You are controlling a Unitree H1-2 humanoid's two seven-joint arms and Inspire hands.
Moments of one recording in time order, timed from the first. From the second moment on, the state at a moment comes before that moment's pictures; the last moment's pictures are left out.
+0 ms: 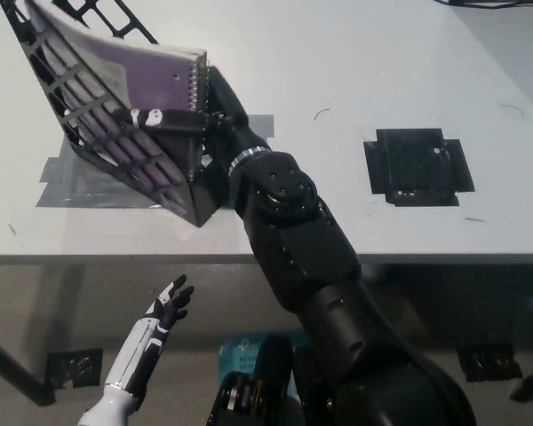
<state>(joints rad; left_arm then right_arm) -0.03 0.16 -0.09 0.07 0.07 -0.15 -0.12 -1.05 0.32 -0.08 0.84 0.10 0.00 -0.02</state>
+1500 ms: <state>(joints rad) -0.03 0.16 -0.10 0.08 0.06 -0.14 -0.12 -0.94 0.31 -0.53 0.09 0.61 0.23 -0.31</state>
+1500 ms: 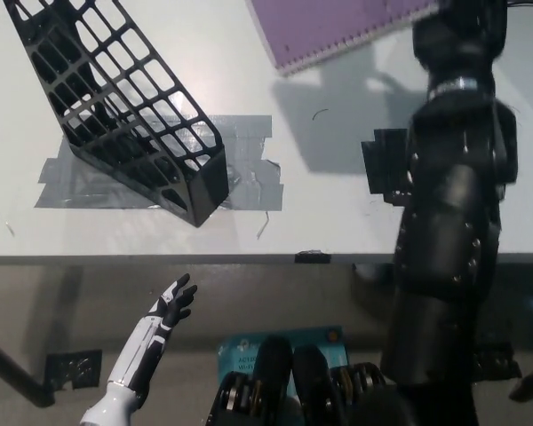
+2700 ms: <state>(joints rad) -0.05 0.17 -0.10 0.08 0.07 -0.13 -0.14 -0.84 0.22 -0.55 0.61 0.78 0.06 -0.19</state>
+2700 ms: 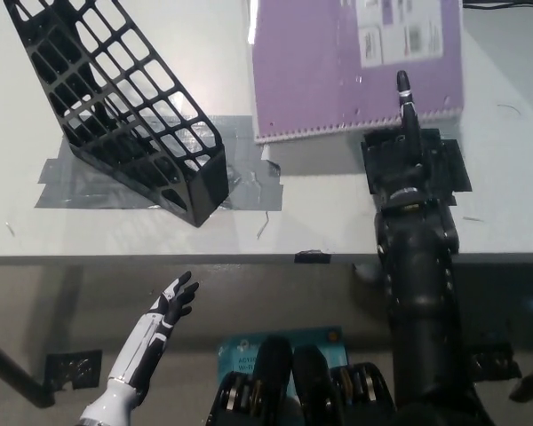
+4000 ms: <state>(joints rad) 0.02 0.17 -0.09 0.09 0.05 -0.13 -0.14 0.05 -0.11 0.08 -0.18 0.37 0.07 0.02</state>
